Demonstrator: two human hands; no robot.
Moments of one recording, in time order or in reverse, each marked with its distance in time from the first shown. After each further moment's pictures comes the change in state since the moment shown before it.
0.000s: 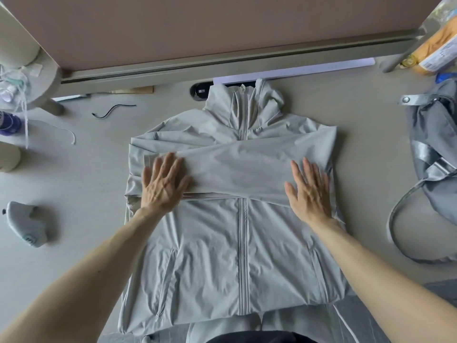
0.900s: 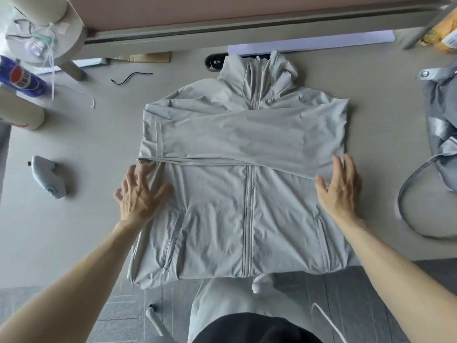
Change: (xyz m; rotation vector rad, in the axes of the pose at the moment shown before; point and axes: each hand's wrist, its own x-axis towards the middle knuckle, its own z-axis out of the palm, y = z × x) left_hand -0.126 -0.051 0.017 -0.155 0.087 -0.368; right_hand -0.065 0.030 -0.008 0.209 0.164 0.175
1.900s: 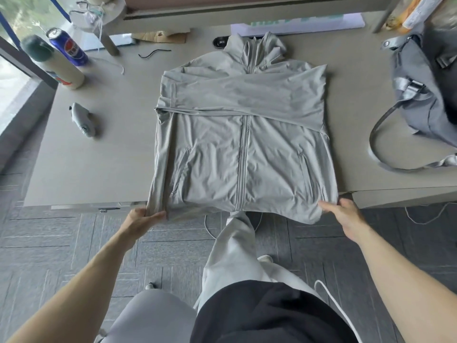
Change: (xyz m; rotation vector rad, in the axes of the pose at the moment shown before) left_hand -0.228 -0.107 0.044 -0.600 -0.377 -0.256; right_hand -0.195 0.110 -0.041 0.707 -0.507 0.570
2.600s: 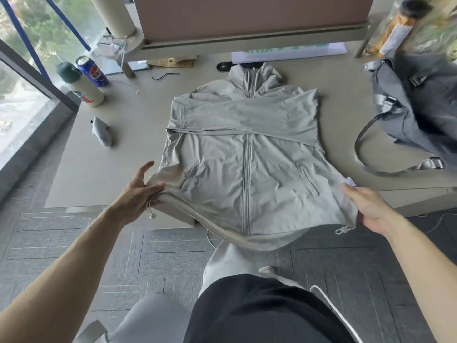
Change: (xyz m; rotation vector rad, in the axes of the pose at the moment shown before) left_hand -0.074 0.110 -0.039 -0.574 -0.167 0.241; right_hand -0.078 -0.066 -0.060 0.278 -0.131 -0.076
